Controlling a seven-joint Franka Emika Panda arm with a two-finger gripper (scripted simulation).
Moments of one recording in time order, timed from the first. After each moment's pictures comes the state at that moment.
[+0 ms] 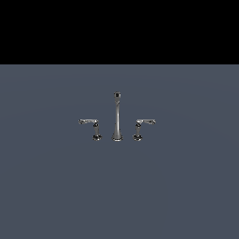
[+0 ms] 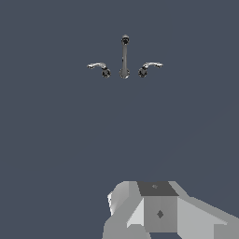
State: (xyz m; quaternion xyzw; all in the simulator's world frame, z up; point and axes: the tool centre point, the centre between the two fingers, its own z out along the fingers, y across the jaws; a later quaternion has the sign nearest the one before) arm -0.250 0.004 0.489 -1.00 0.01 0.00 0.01
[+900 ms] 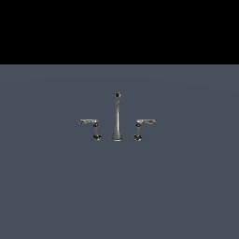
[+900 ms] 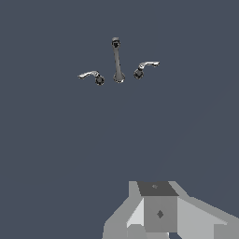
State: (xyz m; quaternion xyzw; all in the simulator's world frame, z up) arm -0.217 0.017 0.449 -1.00 0.09 0.00 0.01
